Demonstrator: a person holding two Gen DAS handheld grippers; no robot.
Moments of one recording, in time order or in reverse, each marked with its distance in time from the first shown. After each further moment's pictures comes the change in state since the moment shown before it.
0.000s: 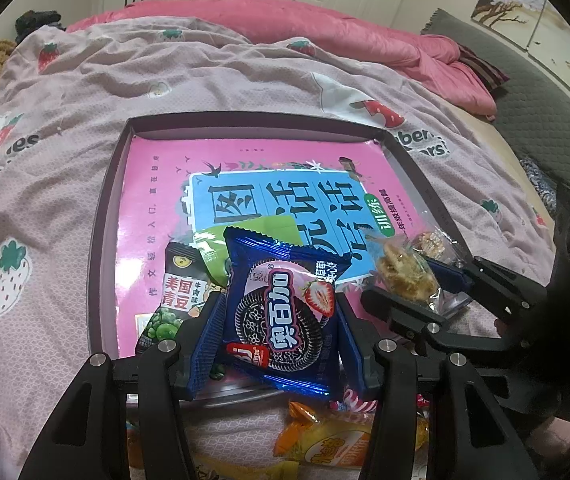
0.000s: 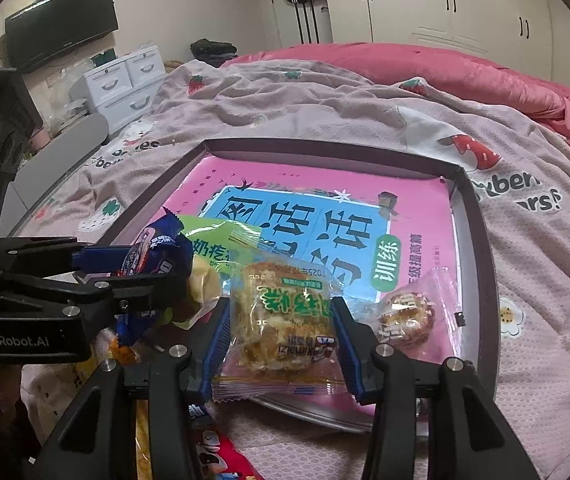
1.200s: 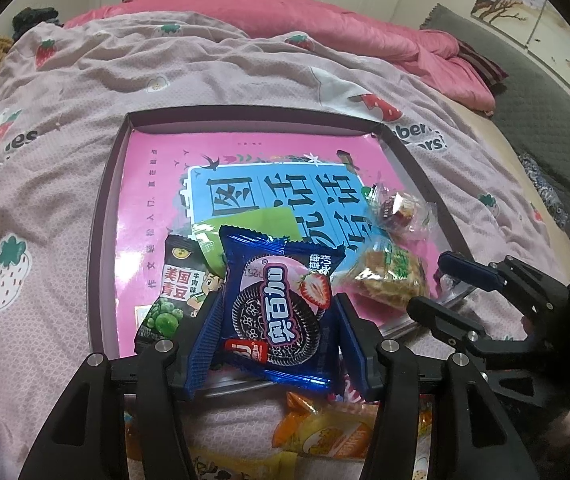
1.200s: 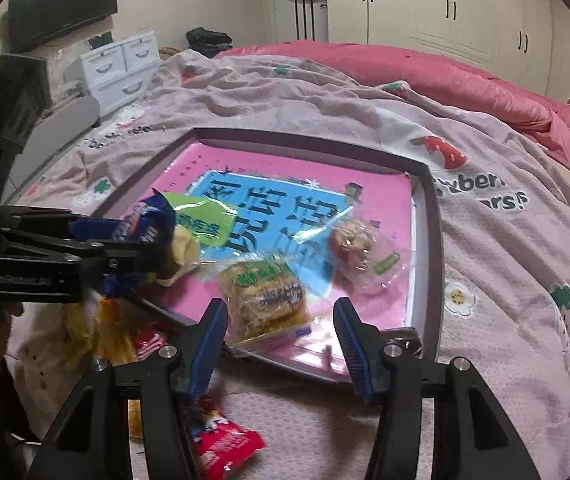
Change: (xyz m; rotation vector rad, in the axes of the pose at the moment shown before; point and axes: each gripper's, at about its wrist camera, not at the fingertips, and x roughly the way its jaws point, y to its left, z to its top) left arm -0.001 -0.002 -0.002 0.007 0.024 -0.004; right arm -0.026 -0.010 -0.011 -0.051 0.033 -0.093
